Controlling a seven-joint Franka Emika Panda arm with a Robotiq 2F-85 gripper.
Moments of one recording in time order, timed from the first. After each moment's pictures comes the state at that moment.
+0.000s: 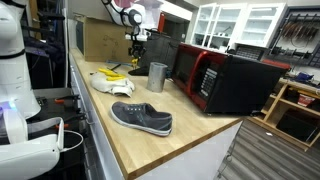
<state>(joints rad) 0.15 0.34 0.20 -1.86 -0.16 2.29 -0.45</state>
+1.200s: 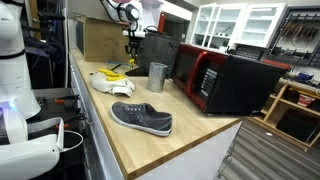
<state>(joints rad) 0.16 0.27 0.21 -1.91 -0.18 2.19 -0.51</state>
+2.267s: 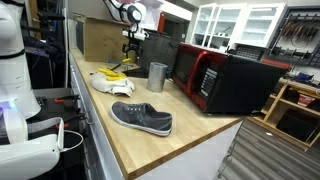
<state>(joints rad) 0.12 0.27 0.21 -1.90 -0.09 2.10 -0.53</state>
